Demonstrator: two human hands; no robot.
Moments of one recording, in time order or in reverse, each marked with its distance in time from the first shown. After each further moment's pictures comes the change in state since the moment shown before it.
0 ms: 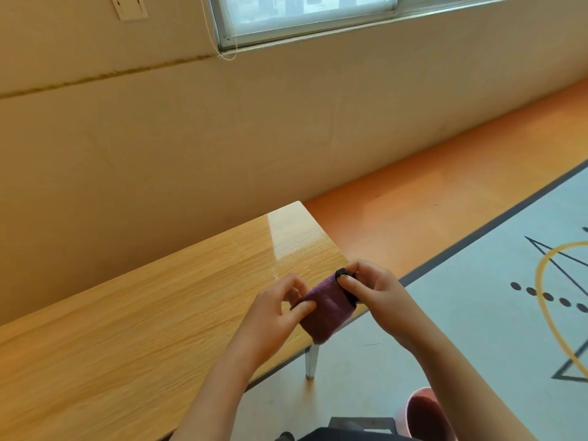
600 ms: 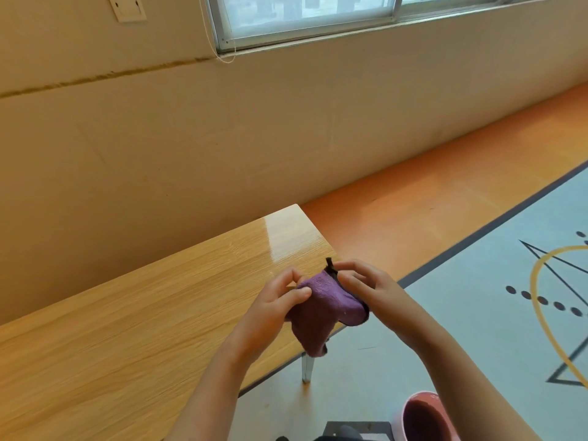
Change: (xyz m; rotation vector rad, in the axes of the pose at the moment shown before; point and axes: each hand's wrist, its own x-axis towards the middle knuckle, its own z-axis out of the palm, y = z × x) left_hand 0.011 0.010 -0.003 -0.565 -0.172 -0.097; right_hand 0.003 -0.011 -0.008 -0.023 -0.062 0.102
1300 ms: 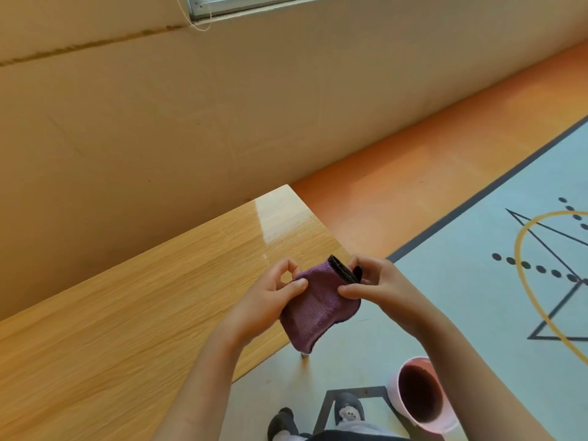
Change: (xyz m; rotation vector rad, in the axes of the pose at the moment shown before) left_hand 0.011 -0.010 -0.016 0.108 -0.106 -0.173; right_hand -0.003 0.020 -0.003 0.087 -0.022 0.006
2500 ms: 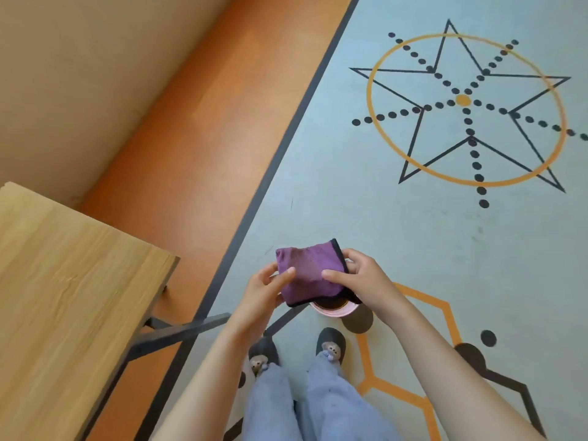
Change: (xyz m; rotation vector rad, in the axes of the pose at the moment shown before) left_hand 0.167 -0.126 0.301 -0.139 -0.249 -0.366; right_hand -0.173 0.219 -0.204 0.331 0.743 0.369
